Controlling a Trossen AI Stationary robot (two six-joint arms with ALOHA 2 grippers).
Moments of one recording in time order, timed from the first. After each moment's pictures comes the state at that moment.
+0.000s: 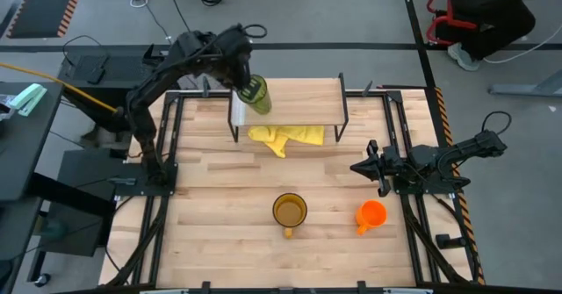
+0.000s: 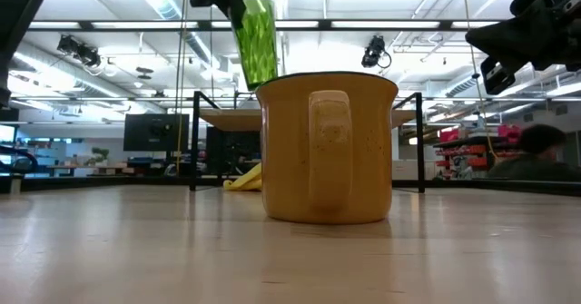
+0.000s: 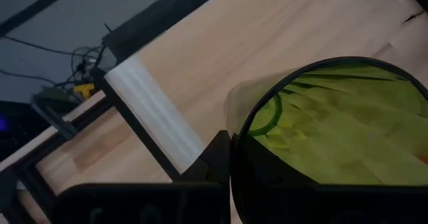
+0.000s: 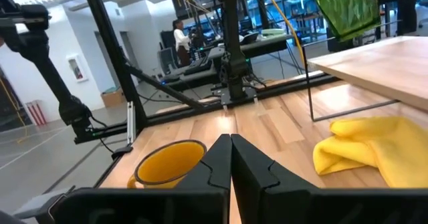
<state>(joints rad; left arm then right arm) 0.50 1.85 2.35 -1.57 -0.15 -0.38 0.27 0.13 0.01 0.15 0.24 0.24</state>
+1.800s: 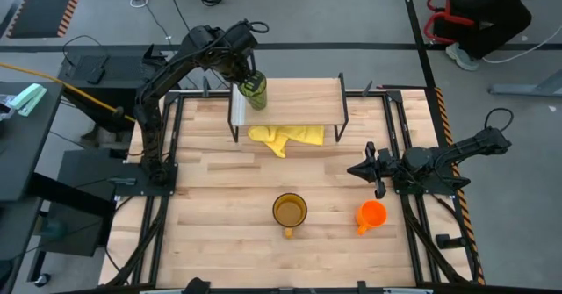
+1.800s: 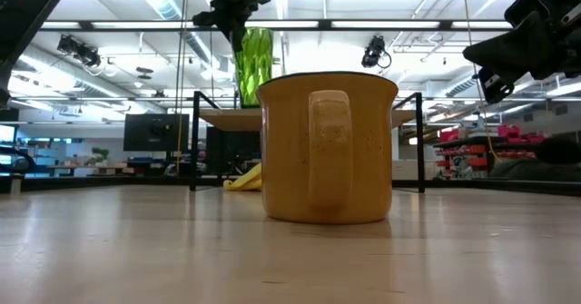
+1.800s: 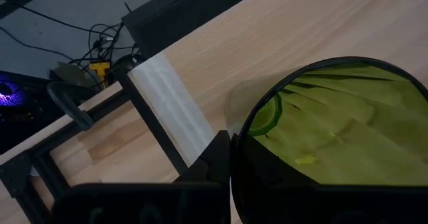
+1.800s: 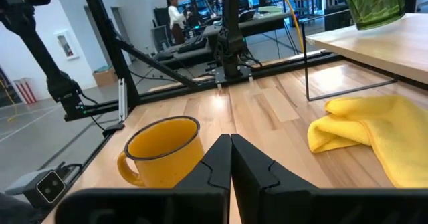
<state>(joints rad) 0.58 1.93 2.35 -1.57 -0.16 -0.38 0.27 0.22 0.01 0.15 0.24 0.24</state>
